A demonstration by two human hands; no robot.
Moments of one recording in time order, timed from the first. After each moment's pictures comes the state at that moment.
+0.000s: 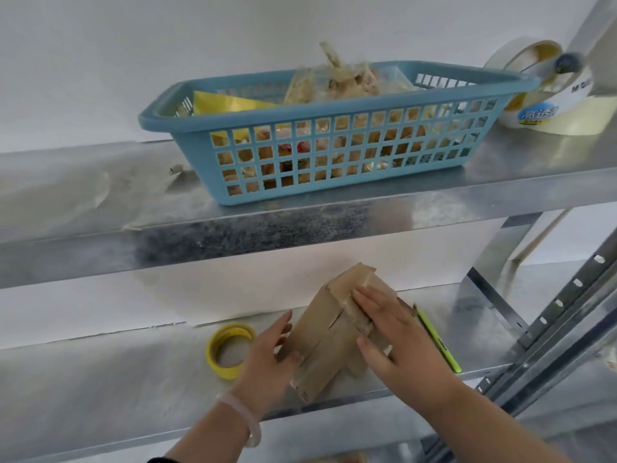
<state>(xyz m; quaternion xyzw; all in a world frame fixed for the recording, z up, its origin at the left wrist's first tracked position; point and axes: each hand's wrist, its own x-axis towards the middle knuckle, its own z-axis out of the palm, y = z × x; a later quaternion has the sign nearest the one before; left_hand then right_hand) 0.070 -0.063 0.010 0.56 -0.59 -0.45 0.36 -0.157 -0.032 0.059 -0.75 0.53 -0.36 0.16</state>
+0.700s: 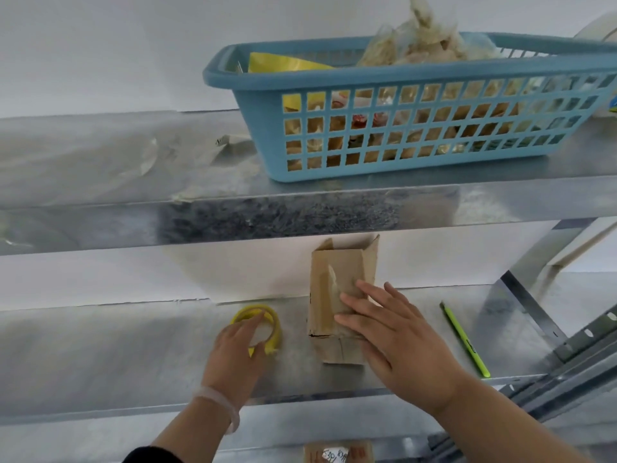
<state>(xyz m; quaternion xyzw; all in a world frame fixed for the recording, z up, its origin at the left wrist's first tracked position) 0.149 -0.062 -0.020 0.70 -0.64 -0.18 0.25 -0.132 -0.050 0.053 -0.88 0.41 -0.25 -0.02</state>
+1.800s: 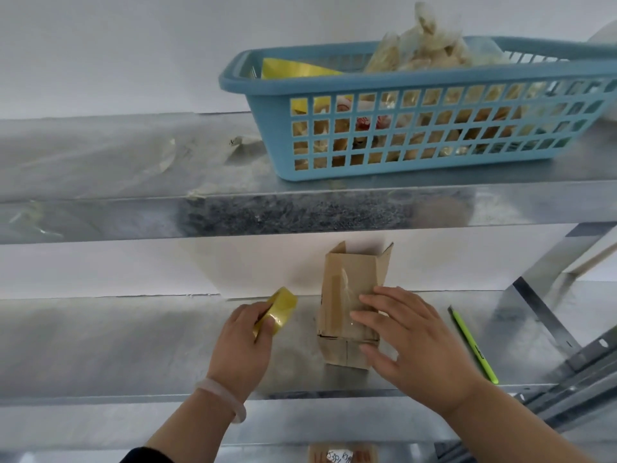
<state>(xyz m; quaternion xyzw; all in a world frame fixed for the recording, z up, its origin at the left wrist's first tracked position) 0.132 -0.051 0.024 0.65 -0.63 -0.16 0.38 -0.141 -0.049 0.054 -0.86 0.43 -0.27 -0.06</state>
